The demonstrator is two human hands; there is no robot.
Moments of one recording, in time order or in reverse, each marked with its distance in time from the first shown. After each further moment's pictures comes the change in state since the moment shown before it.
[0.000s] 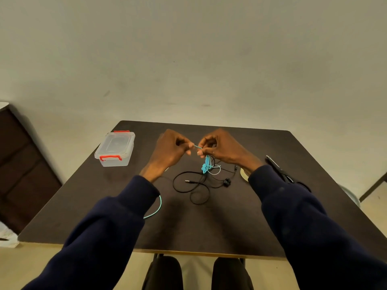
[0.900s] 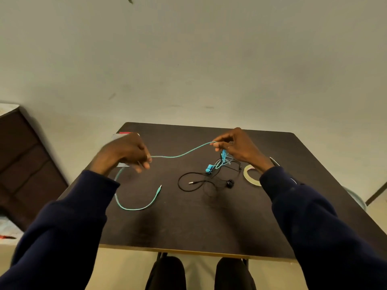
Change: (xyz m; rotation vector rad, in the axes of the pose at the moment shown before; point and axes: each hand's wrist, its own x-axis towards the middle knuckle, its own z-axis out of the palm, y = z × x) left_hand -0.016 -0.019 -0.105 0.181 -0.363 -0.533; right_hand -0.010 0.017 -0.019 -0.023 0.152 0.033
